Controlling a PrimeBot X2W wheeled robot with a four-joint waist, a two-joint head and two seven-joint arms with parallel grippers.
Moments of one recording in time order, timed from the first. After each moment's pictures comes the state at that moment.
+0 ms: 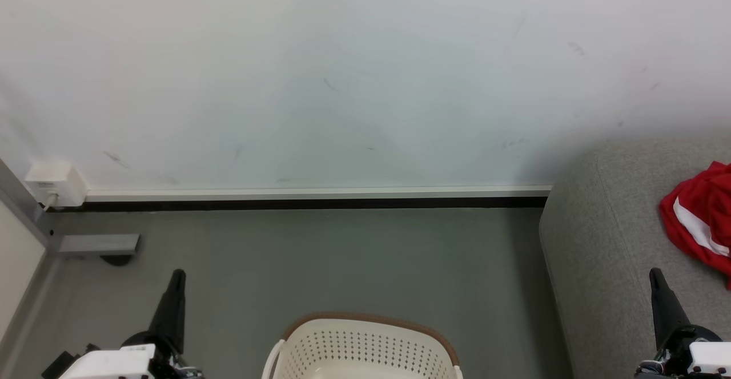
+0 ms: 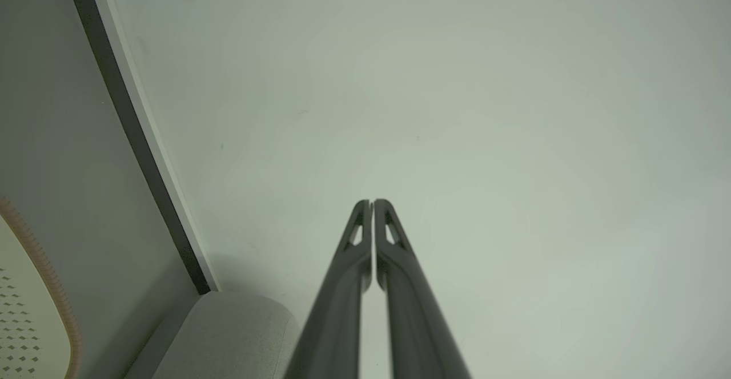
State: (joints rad) left arm -0.11 0.05 0.11 0.25 -1.61 -0.13 0.11; right arm -0.11 -0.06 -0.10 0.25 1.63 0.13 0.10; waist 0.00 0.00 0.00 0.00
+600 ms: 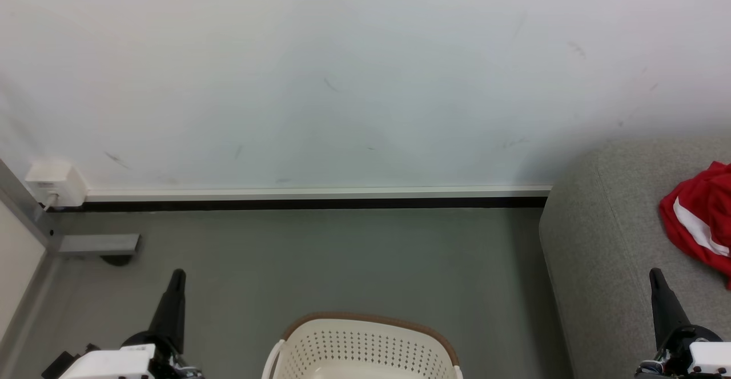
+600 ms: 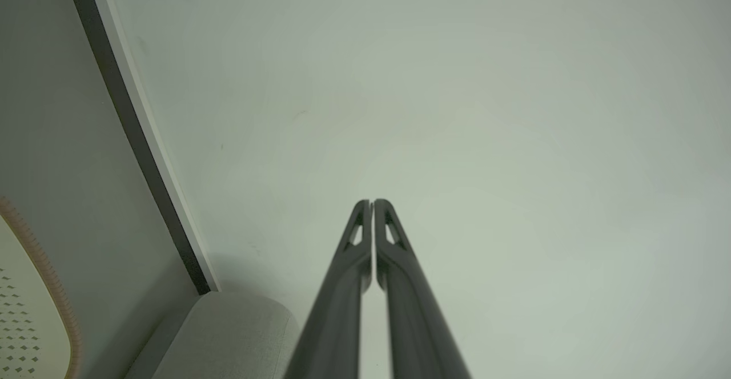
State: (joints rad) left arm -0.11 0.05 0.11 0.25 -1.61 -0.13 0.11; right arm -0.11 -0.06 -0.10 0.25 1.63 0.13 0.10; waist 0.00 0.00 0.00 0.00
